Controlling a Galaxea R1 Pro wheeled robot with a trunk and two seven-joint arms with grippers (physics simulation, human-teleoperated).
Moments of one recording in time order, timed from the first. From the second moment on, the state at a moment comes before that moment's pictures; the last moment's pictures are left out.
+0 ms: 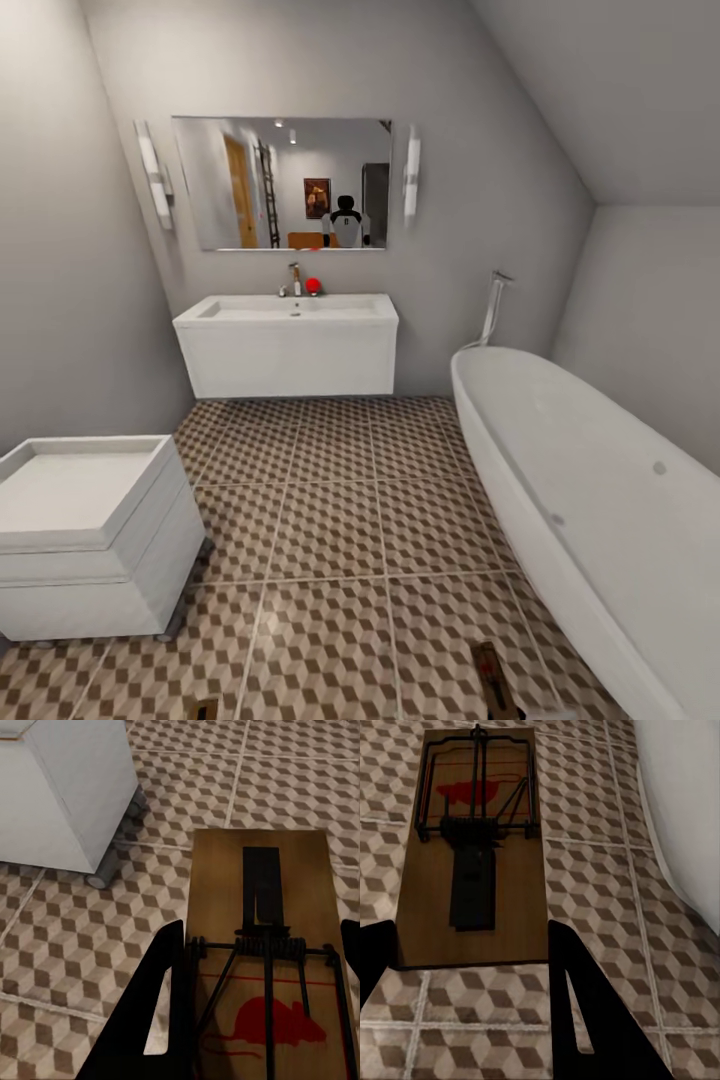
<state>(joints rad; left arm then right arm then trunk) -0.30 -0.01 0.13 0.07 -0.04 -0.92 0.22 -0.15 -0.04 -0.09 -0.40 0.19 -0.52 -0.05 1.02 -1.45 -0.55</state>
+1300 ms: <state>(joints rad) -0.30 -0.01 0.13 0.07 -0.04 -0.92 0.22 -0.15 -0.04 -0.09 -0.40 0.19 -0.52 -0.04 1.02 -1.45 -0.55</state>
